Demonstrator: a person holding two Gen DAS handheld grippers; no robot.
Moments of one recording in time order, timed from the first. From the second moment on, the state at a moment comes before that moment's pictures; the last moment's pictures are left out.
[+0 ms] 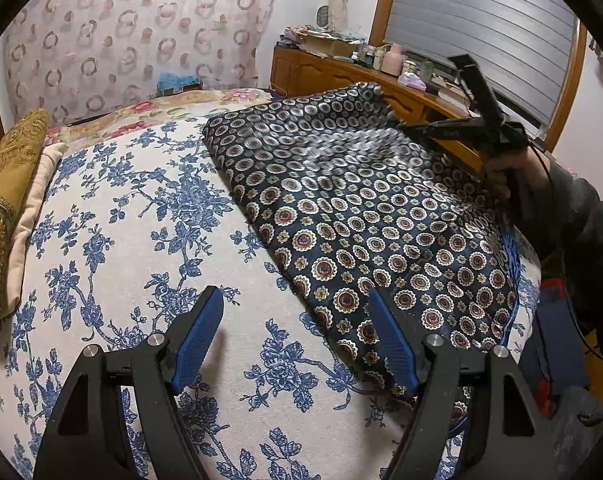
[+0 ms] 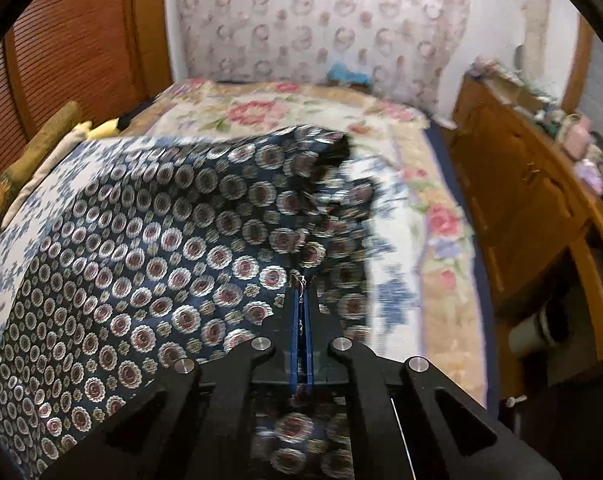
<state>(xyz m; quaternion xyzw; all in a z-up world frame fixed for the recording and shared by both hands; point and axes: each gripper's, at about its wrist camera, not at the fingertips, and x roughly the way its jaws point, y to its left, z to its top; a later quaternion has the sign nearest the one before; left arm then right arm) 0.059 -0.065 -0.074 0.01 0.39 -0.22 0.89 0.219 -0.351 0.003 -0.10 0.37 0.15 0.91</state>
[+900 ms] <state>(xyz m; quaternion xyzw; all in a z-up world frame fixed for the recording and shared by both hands) 0.047 -0.089 -0.088 0.01 0.42 -0.26 0.87 0.037 -0.385 -0.016 -0.07 0.36 0.14 0.92</state>
